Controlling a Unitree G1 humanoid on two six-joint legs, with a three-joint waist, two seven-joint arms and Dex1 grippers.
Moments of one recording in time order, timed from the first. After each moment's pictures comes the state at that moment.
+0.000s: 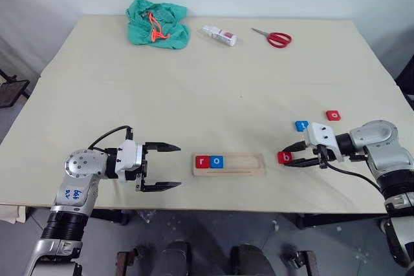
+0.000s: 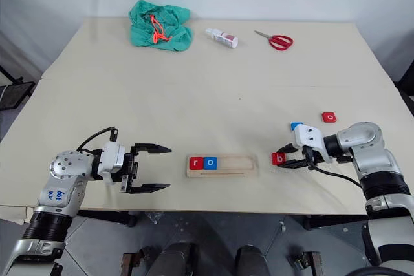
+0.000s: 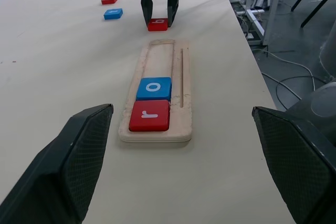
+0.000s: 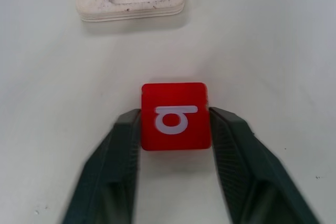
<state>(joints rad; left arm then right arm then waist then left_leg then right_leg) -0.31 0.61 0.02 0.13 -0.39 -0.15 -1.34 -0.67 -0.84 0.17 0.66 0.12 -0.20 1.51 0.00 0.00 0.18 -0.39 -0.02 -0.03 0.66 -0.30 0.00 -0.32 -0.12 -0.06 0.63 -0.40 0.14</state>
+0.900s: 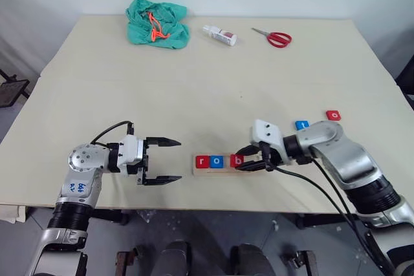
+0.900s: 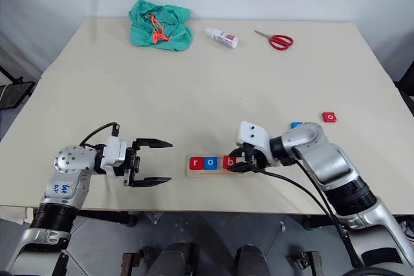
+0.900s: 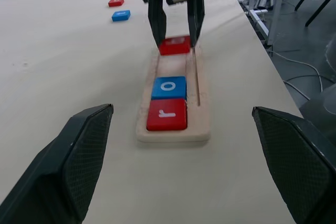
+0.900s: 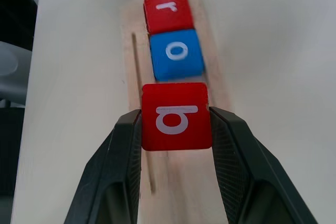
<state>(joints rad) -0.39 0.58 0.01 0.25 -0.39 -0.22 -1.37 -0.64 -0.70 0.35 -0.11 0.20 0.63 1.22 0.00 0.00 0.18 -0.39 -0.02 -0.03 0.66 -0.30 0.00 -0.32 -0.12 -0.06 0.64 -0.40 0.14</state>
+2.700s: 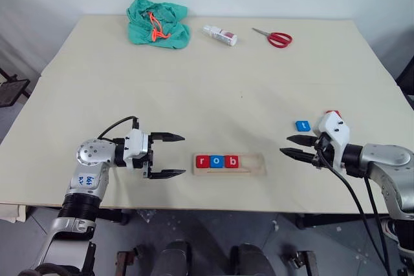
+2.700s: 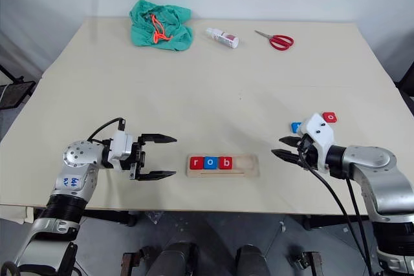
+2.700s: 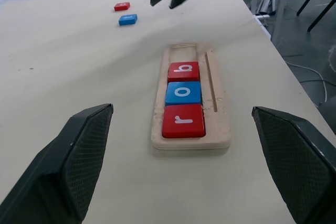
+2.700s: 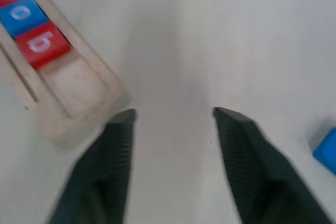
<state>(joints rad) -0.47 0.55 -0.01 0.37 -0.37 -0.26 -1.37 -0.27 -0.82 -0.14 -0.22 0.34 0.63 0.99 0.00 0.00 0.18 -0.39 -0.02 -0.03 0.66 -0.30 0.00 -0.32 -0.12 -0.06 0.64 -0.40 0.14</state>
